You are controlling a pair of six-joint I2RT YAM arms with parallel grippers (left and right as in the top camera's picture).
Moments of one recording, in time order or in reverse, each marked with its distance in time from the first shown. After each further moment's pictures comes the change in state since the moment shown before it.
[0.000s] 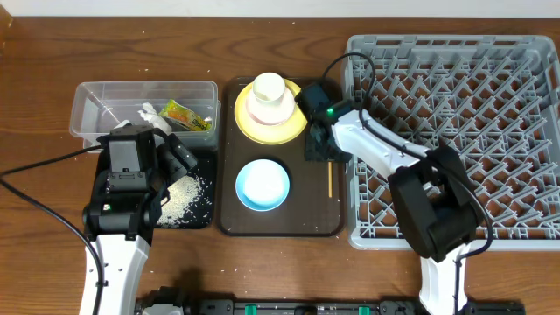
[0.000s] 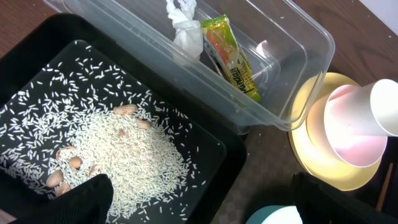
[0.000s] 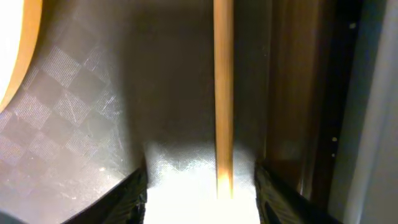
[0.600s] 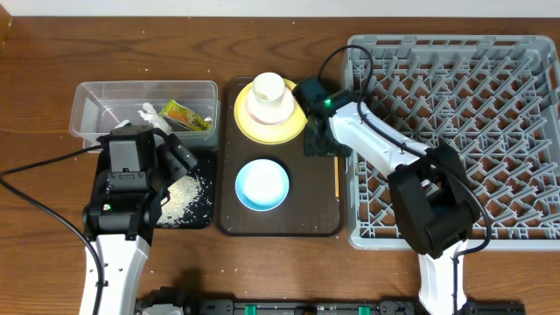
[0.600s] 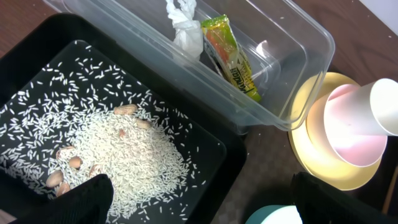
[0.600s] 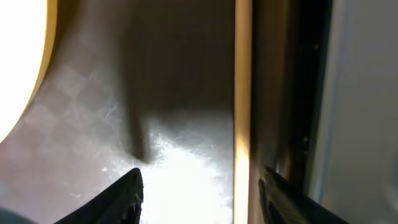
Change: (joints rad) left arm 0.000 0.000 0.000 0.000 0.000 0.000; right arm -0.002 0.024 0.103 -0.109 0.030 -0.010
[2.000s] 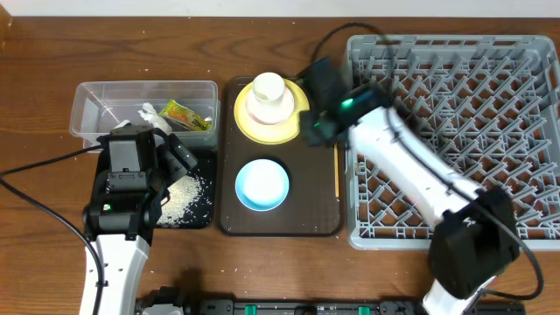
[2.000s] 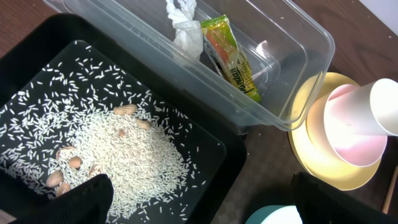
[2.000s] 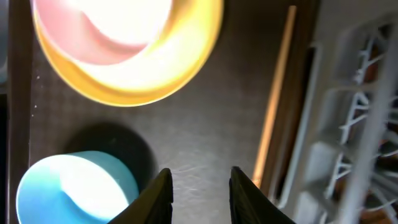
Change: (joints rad) left arm 0.000 0.000 0.000 0.000 0.000 0.000; right arm 0.056 -0.256 0.001 0.010 -0.049 -0.147
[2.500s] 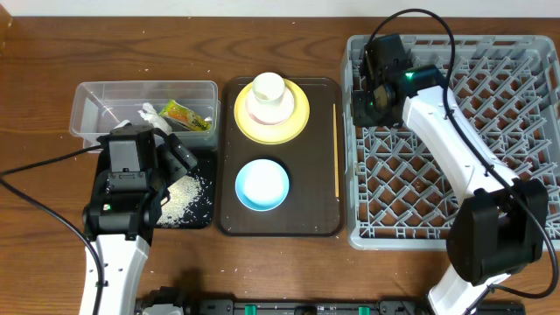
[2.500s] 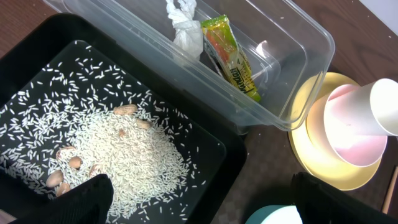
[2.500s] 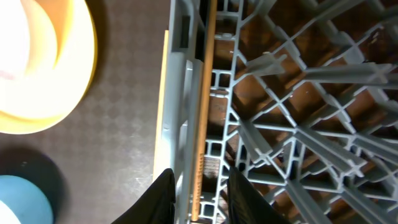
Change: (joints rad) left arm 0.000 0.000 0.000 0.000 0.000 0.000; right arm -0.302 0.000 0.000 -0.037 -0.095 -0.226
